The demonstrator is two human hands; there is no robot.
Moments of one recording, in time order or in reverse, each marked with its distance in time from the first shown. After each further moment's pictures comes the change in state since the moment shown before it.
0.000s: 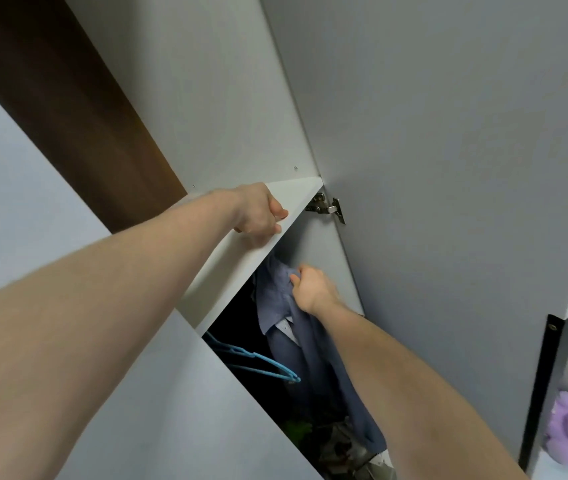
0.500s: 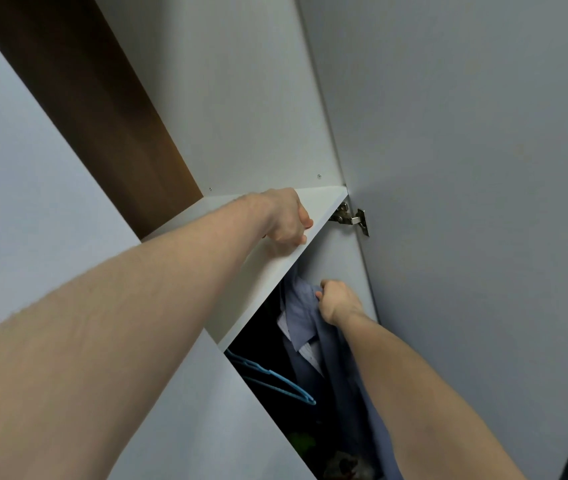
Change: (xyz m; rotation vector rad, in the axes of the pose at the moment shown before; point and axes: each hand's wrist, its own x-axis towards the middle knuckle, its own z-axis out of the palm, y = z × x) left_hand 0.000 0.006 -0.005 0.060 0.013 -0.011; right_hand 0.039 0.024 0.019 -0.154 -0.051 0.033
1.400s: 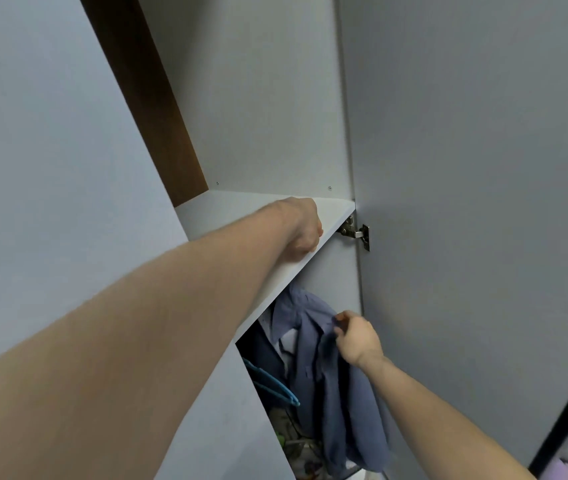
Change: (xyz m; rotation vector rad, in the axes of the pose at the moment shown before) left_hand -0.021 0.012 -0.003 0.113 0.020 0.011; right_hand -0.058 0.053 0.001 0.174 0.044 0.113
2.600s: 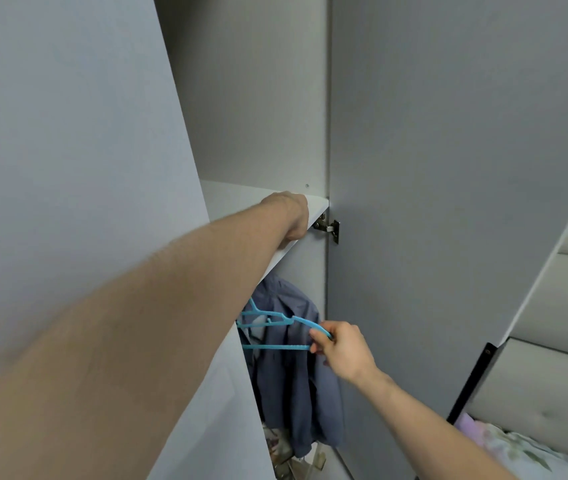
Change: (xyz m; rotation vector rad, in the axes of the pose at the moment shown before) left_hand -0.006 0.009 -0.003 0.181 -0.009 0.079; right_hand -0.120 -0.019 -0.055 0.026 -0.029 -0.138
